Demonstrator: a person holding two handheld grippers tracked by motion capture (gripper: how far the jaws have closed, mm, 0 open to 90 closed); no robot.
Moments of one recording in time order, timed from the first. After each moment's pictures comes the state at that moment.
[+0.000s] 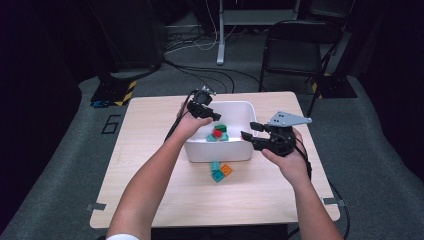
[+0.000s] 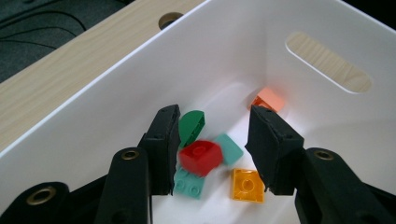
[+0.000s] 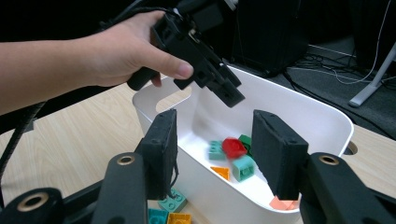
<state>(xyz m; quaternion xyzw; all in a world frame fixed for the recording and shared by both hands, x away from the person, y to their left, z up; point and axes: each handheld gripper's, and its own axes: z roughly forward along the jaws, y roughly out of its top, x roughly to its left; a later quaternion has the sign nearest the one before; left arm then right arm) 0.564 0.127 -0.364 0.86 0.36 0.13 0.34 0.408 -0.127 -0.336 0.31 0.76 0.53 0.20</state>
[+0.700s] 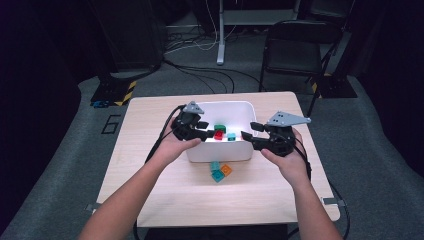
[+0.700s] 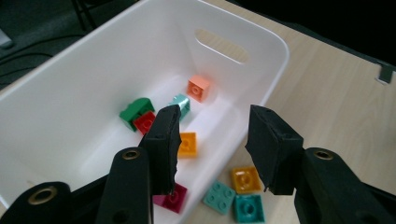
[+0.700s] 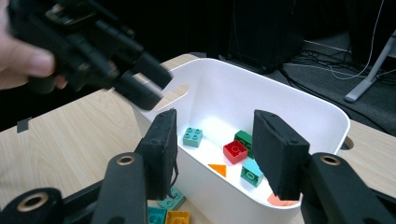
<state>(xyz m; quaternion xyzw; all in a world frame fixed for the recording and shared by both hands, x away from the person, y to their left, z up) 0.457 0.159 -0.343 0.86 0.29 0.12 0.40 0.408 -0.125 -0.336 0.32 0.76 0.53 0.20</state>
